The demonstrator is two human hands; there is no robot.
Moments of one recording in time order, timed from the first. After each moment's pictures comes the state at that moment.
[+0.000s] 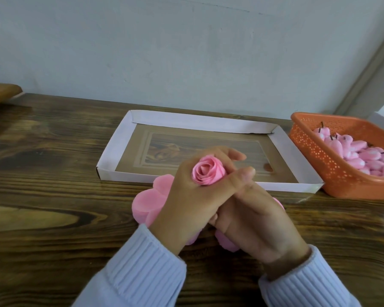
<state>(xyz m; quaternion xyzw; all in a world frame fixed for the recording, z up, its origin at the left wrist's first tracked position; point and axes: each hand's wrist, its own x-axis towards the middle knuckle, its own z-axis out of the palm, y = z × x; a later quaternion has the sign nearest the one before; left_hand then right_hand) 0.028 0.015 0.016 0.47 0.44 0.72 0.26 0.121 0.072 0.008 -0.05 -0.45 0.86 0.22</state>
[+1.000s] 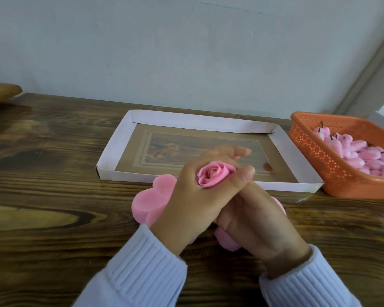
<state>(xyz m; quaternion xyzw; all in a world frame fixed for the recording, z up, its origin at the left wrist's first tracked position) 0.032 0.015 0.015 0.46 0.46 0.71 0.27 0.119 0.078 0.004 -0.11 -0.50 0.83 0.22</state>
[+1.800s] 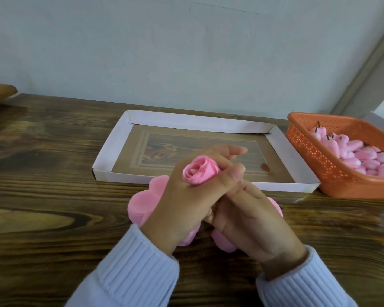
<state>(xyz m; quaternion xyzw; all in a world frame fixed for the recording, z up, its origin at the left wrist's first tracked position) 0.028 0.010 0.021 0.43 0.43 0.71 0.35 0.122 0.077 -0.001 -0.10 -0.49 0.83 0.24</state>
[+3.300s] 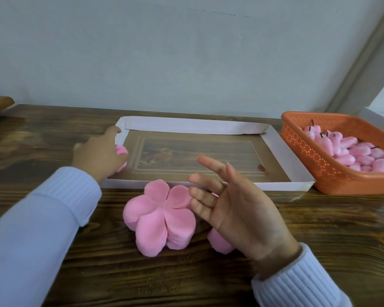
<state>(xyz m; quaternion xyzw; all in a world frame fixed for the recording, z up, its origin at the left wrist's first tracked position) -0.152 0.032 -0.011 0.39 0.90 0.20 0.00 0.125 0.084 0.007 -0.11 -0.39 0.89 0.22</state>
